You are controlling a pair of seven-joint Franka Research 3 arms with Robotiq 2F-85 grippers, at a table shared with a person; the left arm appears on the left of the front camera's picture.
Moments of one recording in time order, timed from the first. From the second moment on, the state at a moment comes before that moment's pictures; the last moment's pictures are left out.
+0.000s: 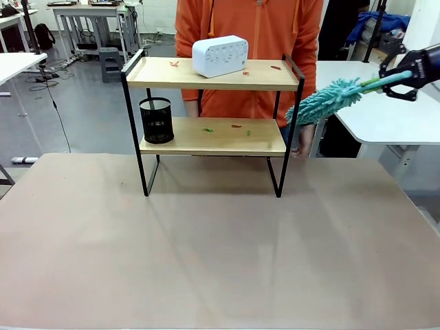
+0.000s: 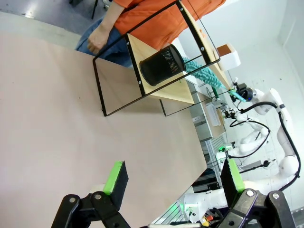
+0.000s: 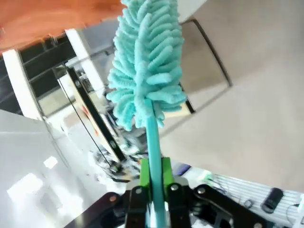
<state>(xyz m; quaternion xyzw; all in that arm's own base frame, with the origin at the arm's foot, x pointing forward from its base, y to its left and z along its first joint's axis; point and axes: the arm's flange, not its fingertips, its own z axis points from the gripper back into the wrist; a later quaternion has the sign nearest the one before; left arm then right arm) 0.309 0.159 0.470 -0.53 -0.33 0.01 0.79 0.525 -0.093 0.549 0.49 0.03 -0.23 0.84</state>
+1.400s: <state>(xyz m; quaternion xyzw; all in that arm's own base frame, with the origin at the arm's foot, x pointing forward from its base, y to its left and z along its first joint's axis) 0.309 0.159 0.471 -0.53 -0.33 0.01 0.78 0.215 -0.171 0.569 0.37 -0.11 0.06 0.92</state>
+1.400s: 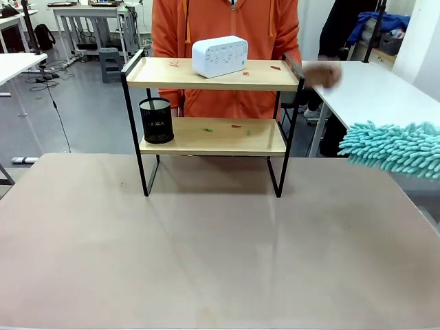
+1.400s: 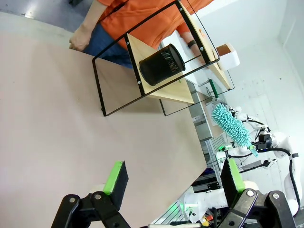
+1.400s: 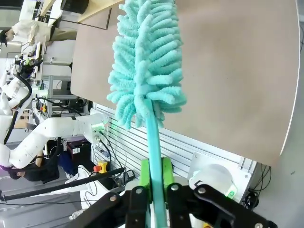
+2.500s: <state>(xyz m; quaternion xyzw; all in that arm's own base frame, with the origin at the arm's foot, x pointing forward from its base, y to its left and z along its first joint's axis) 0.309 0.159 0.471 -0.53 -0.33 0.01 0.78 0.214 -0.171 0.569 0.37 -0.11 0.06 0.92</state>
